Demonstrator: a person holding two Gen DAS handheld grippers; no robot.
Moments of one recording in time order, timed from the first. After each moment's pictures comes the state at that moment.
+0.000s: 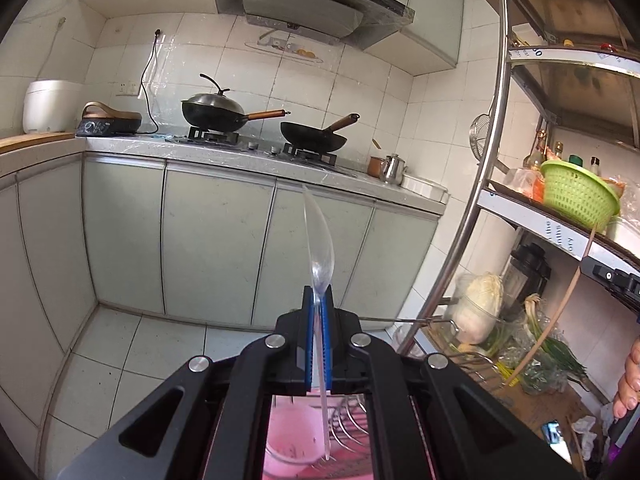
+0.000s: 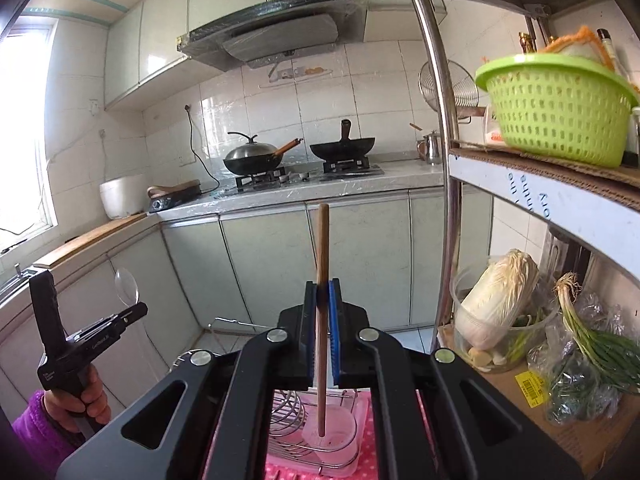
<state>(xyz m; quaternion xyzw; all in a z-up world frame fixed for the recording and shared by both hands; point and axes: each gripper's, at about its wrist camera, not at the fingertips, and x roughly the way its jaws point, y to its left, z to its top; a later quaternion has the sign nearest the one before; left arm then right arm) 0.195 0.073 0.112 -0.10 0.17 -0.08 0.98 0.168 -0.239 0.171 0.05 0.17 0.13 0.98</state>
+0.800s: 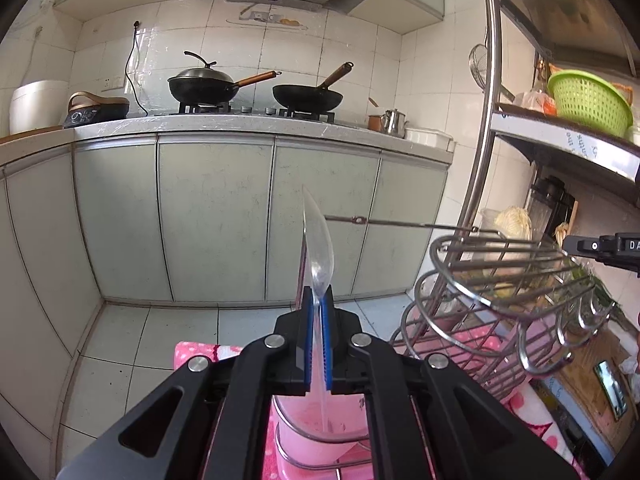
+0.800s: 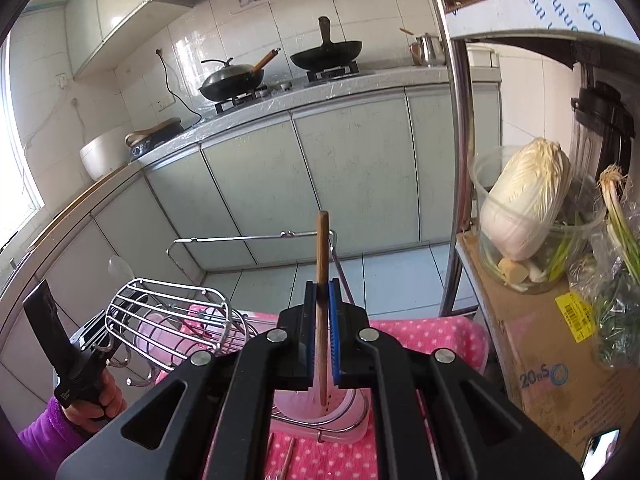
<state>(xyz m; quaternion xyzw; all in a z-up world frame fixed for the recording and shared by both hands) 0.214 0.062 0.008 -0.04 0.20 -0.08 0.97 0.231 -0.237 0.070 0.09 0.31 0.13 0.94</state>
